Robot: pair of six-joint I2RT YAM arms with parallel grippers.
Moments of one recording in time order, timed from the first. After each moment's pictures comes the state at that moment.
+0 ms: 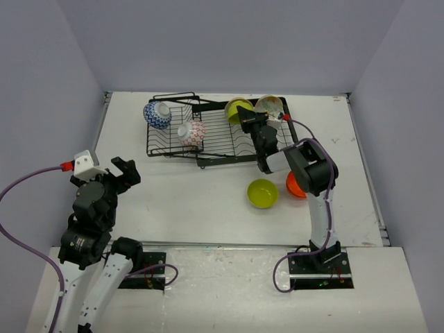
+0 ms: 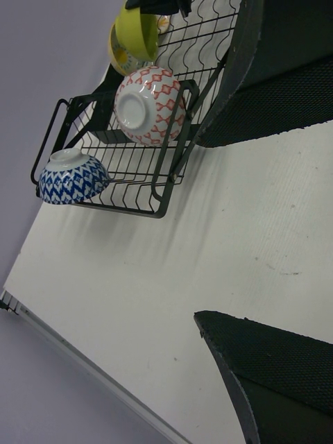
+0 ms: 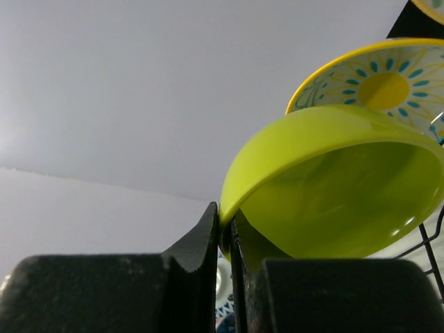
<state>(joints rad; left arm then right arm) -0.26 0.38 0.79 -0.61 -0.46 -0.42 0.44 2.20 1.13 1.23 0.23 1.45</state>
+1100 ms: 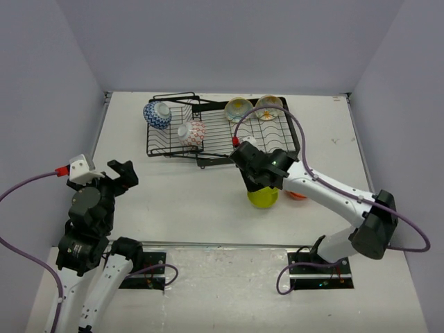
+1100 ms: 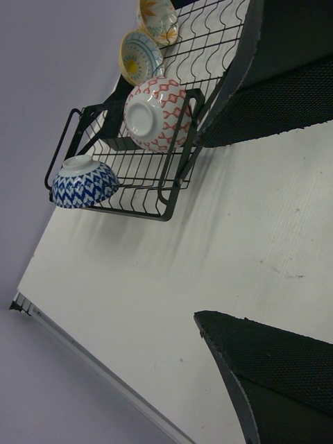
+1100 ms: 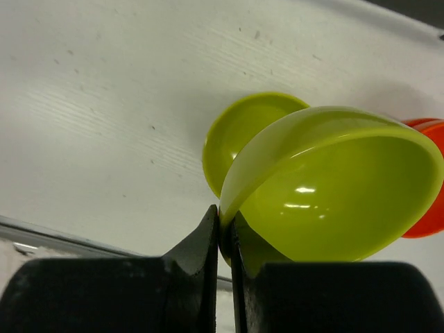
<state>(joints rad) -0.26 0.33 0.79 -0.61 -0.46 -0.42 0.91 1.42 1.30 -0.94 0.35 0.47</state>
